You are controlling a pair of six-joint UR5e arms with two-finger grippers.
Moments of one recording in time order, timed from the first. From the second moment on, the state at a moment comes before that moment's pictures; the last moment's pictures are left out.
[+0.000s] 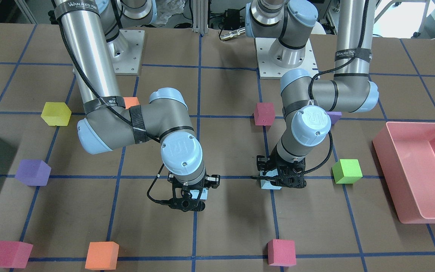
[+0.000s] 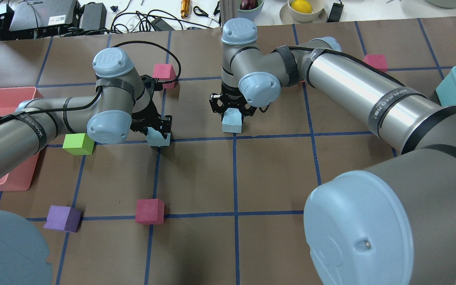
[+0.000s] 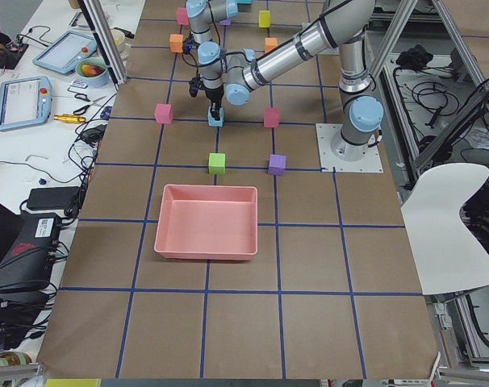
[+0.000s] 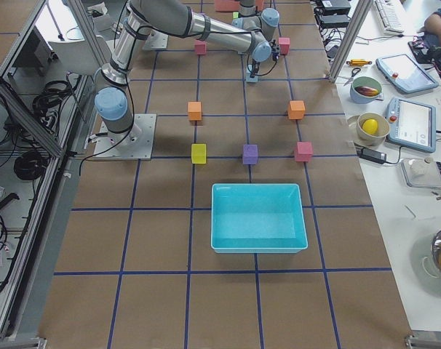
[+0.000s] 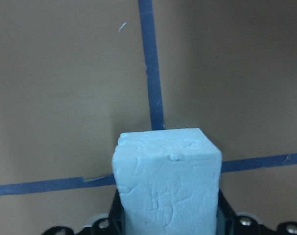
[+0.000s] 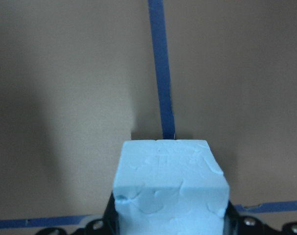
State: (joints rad) left arm -1.57 -1.96 -1.86 -0.93 1.54 0.09; right arm 1.89 -0.91 1.40 -1.97 -1.45 0.43
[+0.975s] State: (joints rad) left arm -1.62 -1.95 -1.72 -0.97 1.52 -0.02; right arm 1.79 -1.04 1.34 -1.84 -1.49 0.37
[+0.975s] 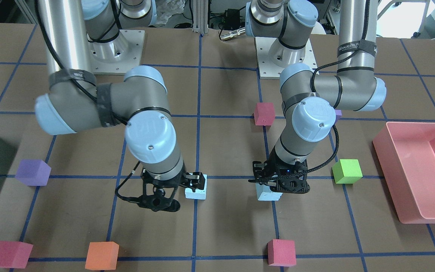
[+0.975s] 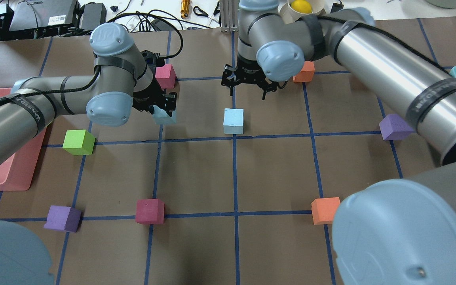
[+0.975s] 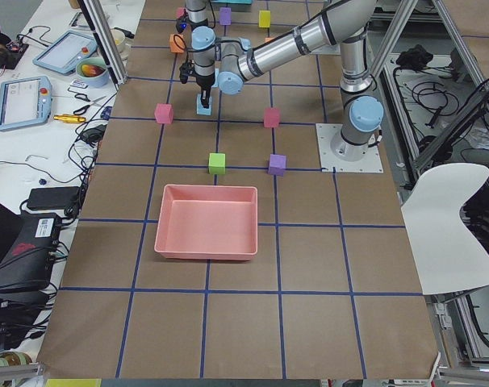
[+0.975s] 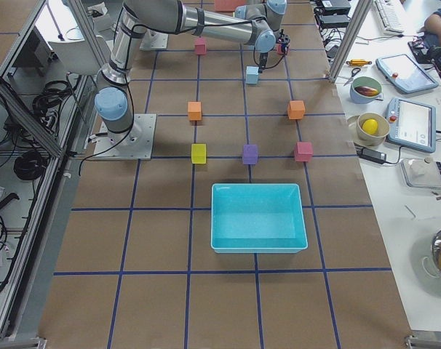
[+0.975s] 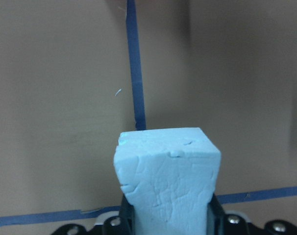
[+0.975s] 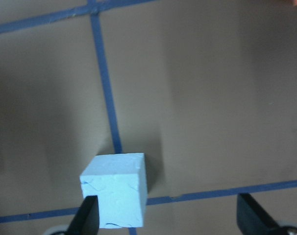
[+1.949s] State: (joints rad) left arm -1.86 -2.03 -1.52 -1.10 1.47 -0.33; right arm 1.60 -1.33 1.34 -1.48 -1.60 0.10
